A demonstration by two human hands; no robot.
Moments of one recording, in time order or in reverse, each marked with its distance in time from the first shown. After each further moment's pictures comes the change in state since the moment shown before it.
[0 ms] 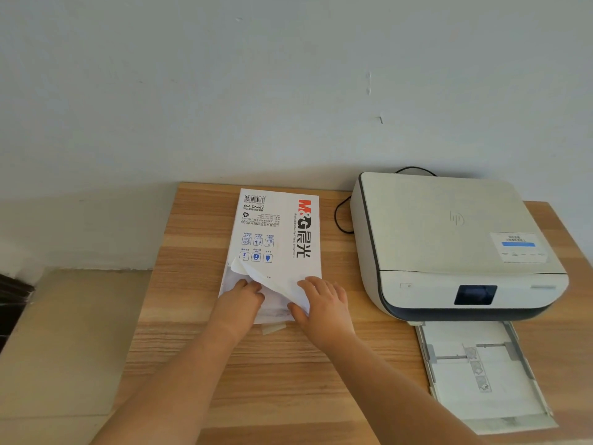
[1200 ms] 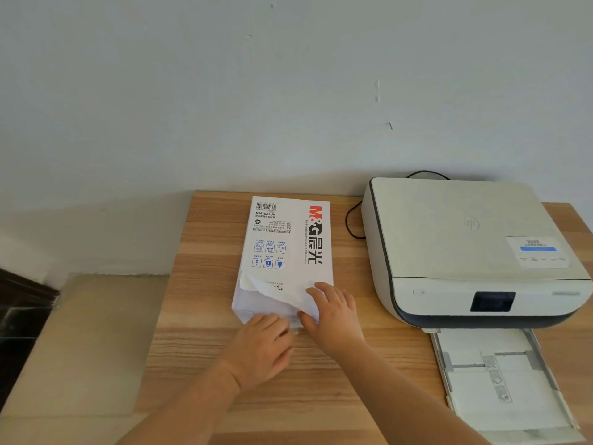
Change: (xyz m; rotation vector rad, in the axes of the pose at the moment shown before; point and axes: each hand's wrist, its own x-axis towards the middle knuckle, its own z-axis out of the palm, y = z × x) left_hand -0.055 0.025 -0.007 -0.177 0.407 0.430; right_hand 0.003 0.001 0.011 0.011 -0.010 -0.002
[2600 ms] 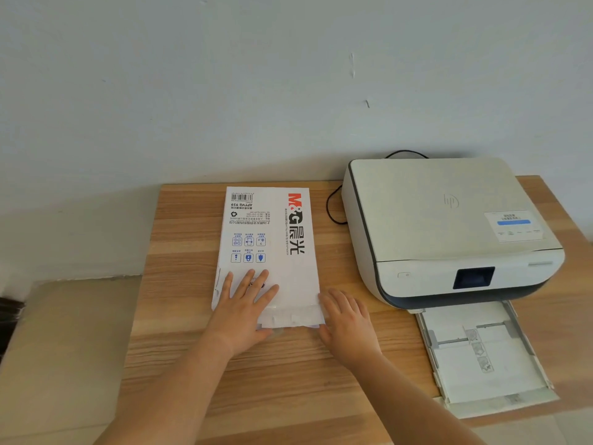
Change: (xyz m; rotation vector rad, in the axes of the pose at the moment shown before) left_hand 0.026 -0.049 0.033 0.213 -0.385 -0.272; right_hand -0.040 0.049 0.008 -0.162 0.002 0.036
